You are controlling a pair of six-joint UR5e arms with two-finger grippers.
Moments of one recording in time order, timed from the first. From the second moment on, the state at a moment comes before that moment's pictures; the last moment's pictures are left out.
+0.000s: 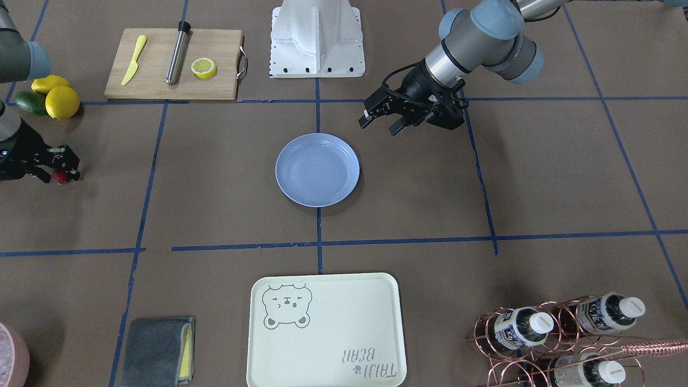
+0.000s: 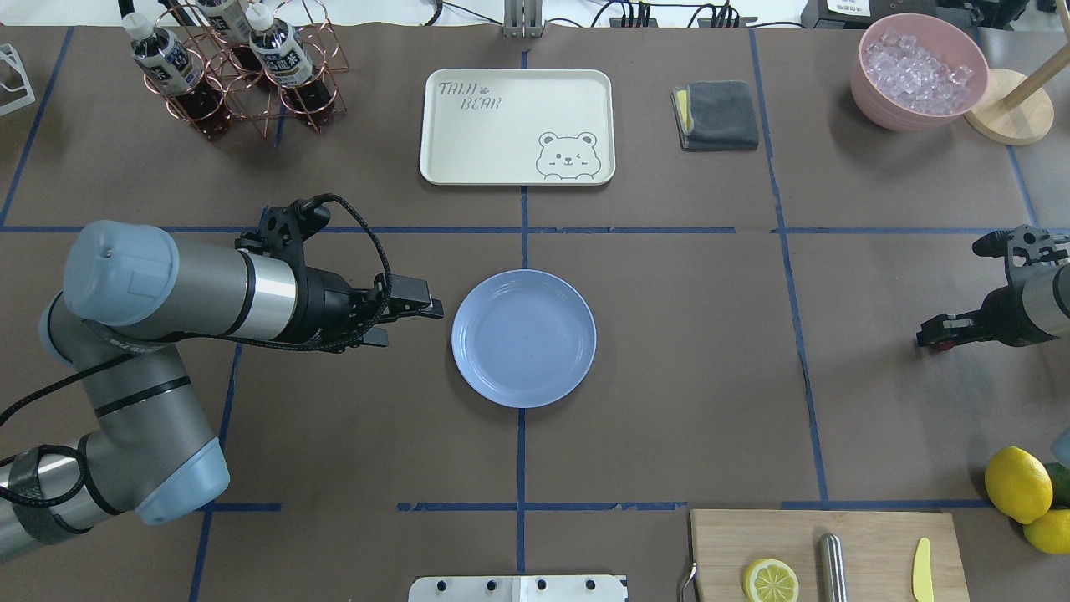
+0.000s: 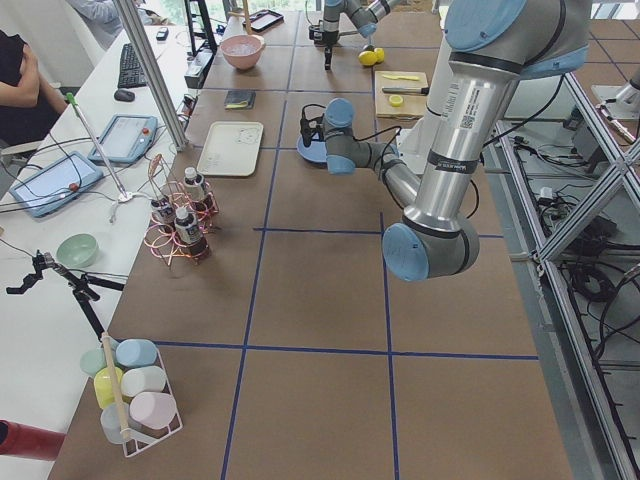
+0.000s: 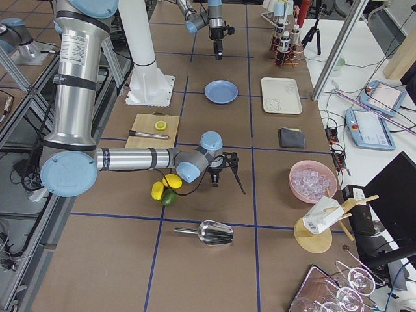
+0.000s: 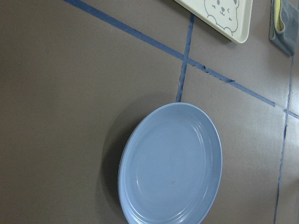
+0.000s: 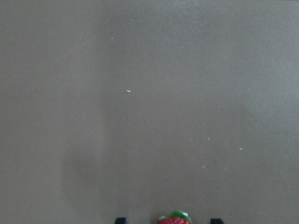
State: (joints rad) left arm -0.57 -1.91 -1.81 -2.40 -1.98 -1.65; right arm 0.90 -1.72 1.63 -0.82 2.11 0.86
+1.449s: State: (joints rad) left arm -0.68 -1.72 -1.88 -2.40 -1.98 -1.44; right arm 0.49 -1.04 1.79 -1.33 1.88 1.64
